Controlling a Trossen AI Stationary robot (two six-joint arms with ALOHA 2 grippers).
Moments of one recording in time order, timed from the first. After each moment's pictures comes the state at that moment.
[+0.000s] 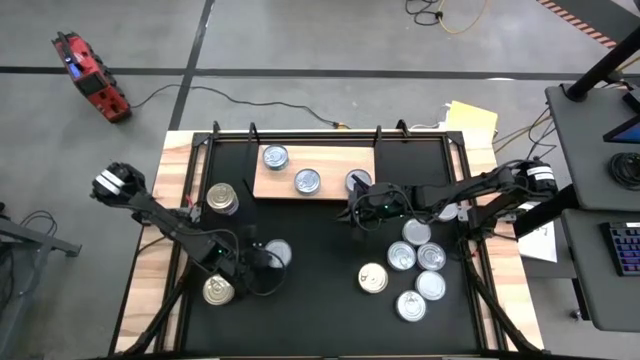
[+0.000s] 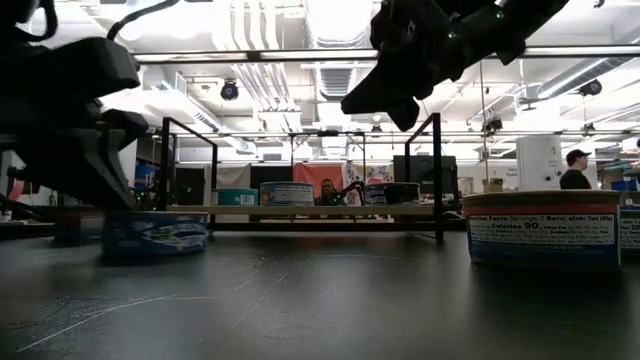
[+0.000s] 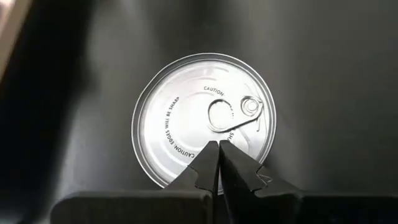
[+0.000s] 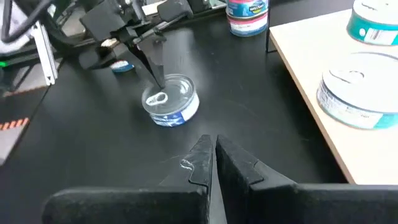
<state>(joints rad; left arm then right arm) -0.61 1.40 0.56 -0.23 -0.56 -0.43 0.00 1.49 0.83 0.19 -0.06 0.23</state>
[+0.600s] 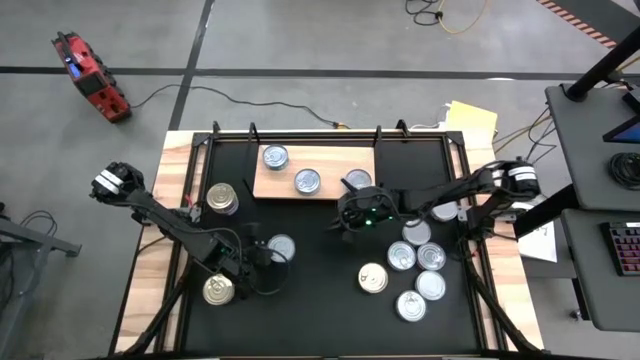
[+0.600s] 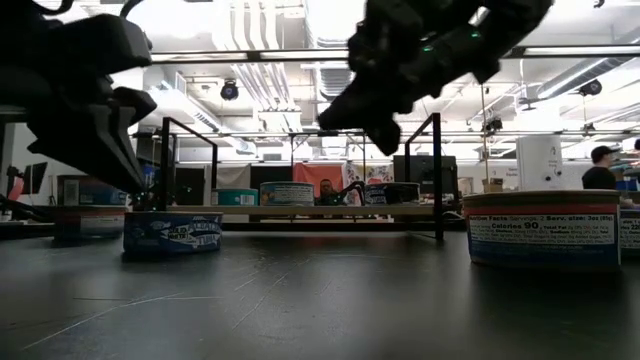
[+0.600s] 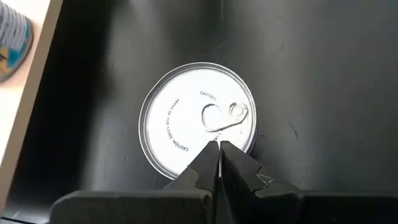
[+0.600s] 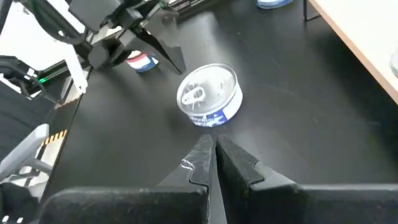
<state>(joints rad) -0.59 1.39 0.66 -0.40 -0.56 -0.43 0.00 1.65 0.89 0.28 -0.18 0.40</state>
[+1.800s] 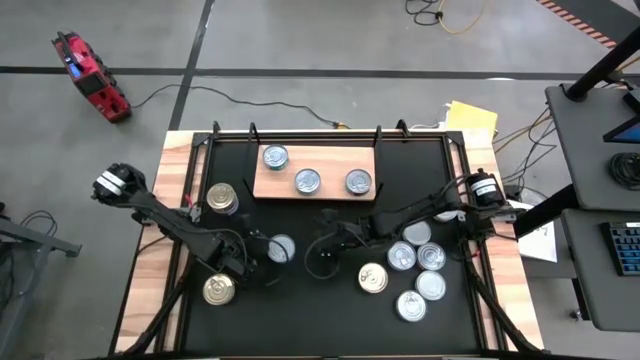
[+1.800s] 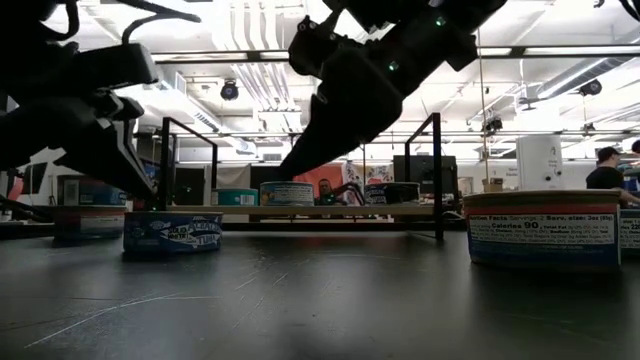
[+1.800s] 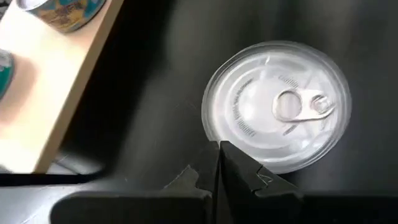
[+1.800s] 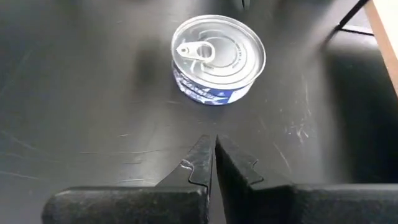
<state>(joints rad) -0.57 1.41 0.66 -0.50 -0.69 -0.65 0.17 1.92 1.19 0.01 0.11 -0.02</state>
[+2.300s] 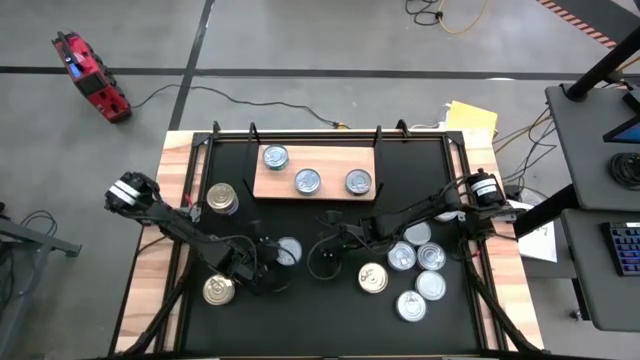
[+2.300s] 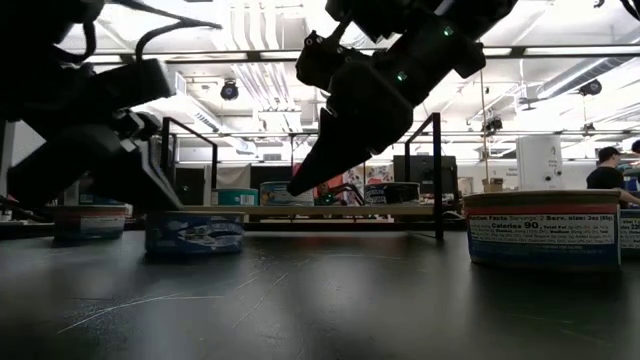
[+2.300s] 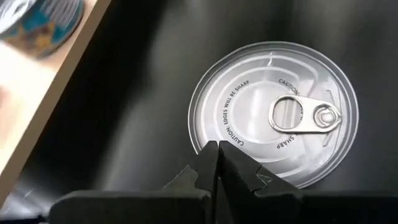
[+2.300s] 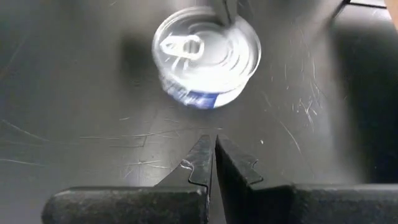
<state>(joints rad) -0.57 1.59 0.66 -0.25 -0.74 -0.58 0.17 1.92 1.15 0.01 0.11 0.04</state>
